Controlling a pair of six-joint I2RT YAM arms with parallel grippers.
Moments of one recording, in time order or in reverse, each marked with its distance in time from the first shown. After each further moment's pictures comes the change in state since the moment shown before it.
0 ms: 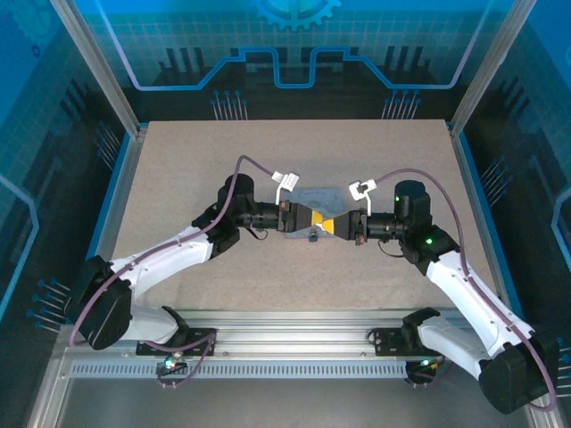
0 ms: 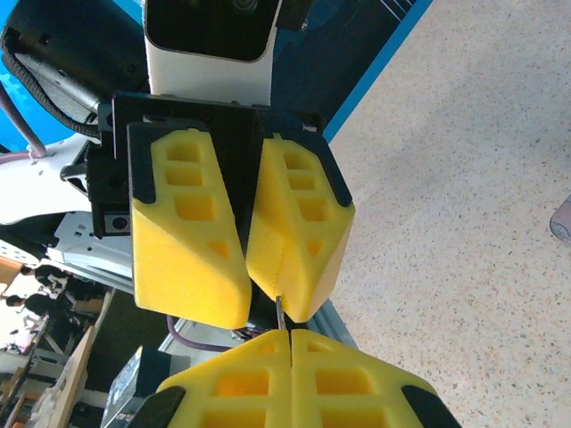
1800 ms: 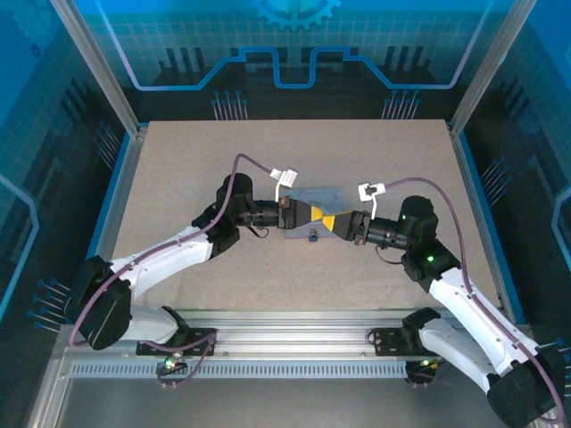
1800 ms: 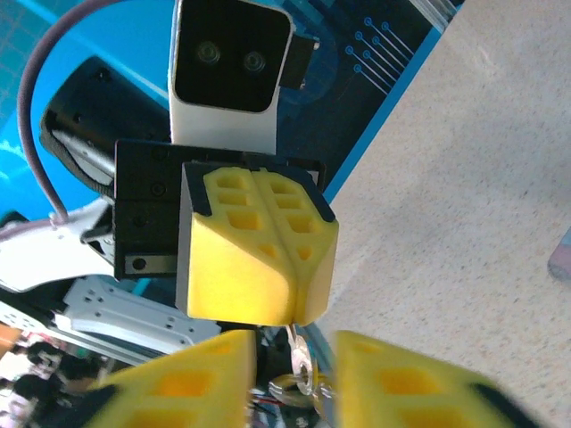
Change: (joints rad) left arm 0.000 -0.001 0.003 0.045 -0.036 -0.034; right arm 0.058 -0.123 -0.125 0.238 0.191 0.229
